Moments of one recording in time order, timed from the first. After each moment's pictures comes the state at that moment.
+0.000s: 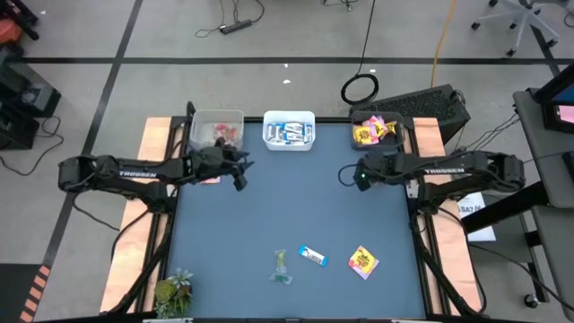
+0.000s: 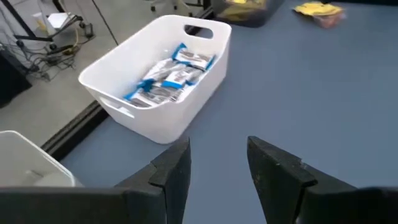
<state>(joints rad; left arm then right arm) 0.25 1.10 0.44 0.20 -0.26 -0.02 -0.26 1.18 0.57 -0.80 0.49 0.82</state>
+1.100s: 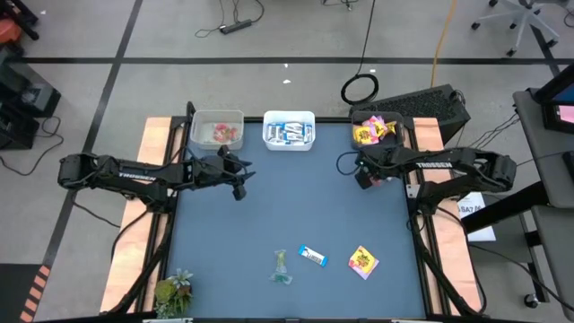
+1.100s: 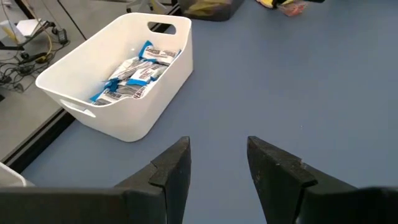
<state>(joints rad) 0.15 1.10 0.42 0.20 -0.26 -0.02 -0.48 1.28 0.51 -0.64 0.36 0.56</state>
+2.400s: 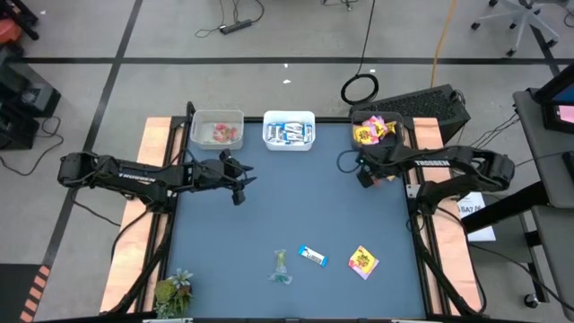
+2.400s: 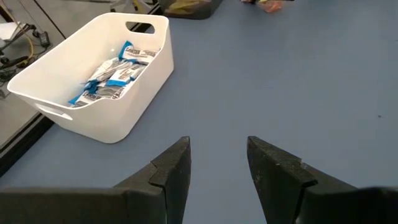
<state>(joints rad) 0.11 1.10 0.42 0.19 -0.24 -0.02 -0.53 1.31 0.51 -0.67 0.39 0.51</state>
